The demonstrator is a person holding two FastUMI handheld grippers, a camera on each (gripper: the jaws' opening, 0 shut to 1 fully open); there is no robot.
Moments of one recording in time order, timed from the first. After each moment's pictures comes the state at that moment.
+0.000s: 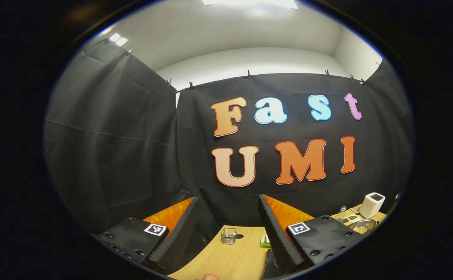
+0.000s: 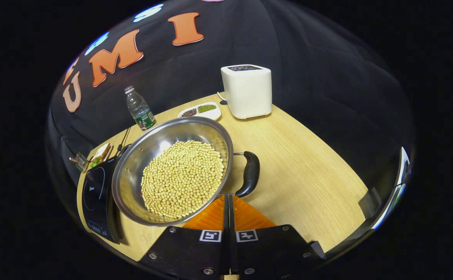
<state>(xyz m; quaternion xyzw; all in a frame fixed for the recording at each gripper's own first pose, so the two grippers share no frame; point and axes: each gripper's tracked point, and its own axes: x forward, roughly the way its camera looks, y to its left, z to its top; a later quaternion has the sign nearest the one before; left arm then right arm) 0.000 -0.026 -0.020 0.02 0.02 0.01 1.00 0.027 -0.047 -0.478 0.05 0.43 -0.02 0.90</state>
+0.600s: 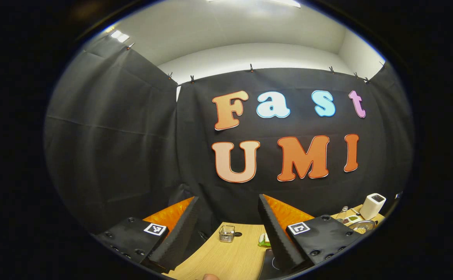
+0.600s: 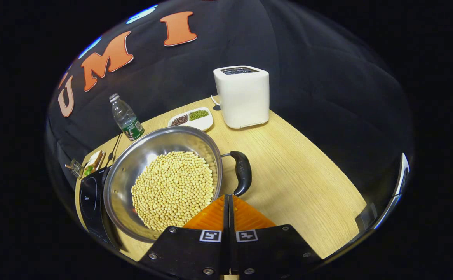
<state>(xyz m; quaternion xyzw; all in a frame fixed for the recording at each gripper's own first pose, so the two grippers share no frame) 0.017 -0.029 -0.035 0.02 0.04 0.02 1.00 0.073 -0.064 -0.483 0.05 0.43 -0.03 0.90</state>
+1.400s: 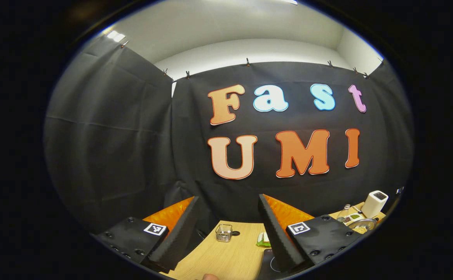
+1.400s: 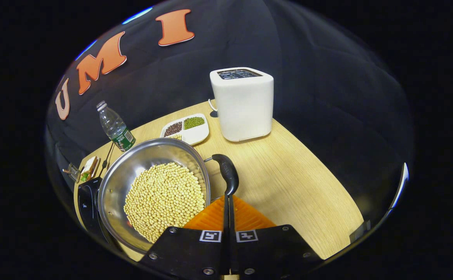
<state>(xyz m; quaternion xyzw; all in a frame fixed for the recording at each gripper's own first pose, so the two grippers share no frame) 0.051 -0.052 -0.061 0.02 0.06 0.02 1.00 0.123 -0.068 -0.491 0.04 0.44 -0.03 0.90</state>
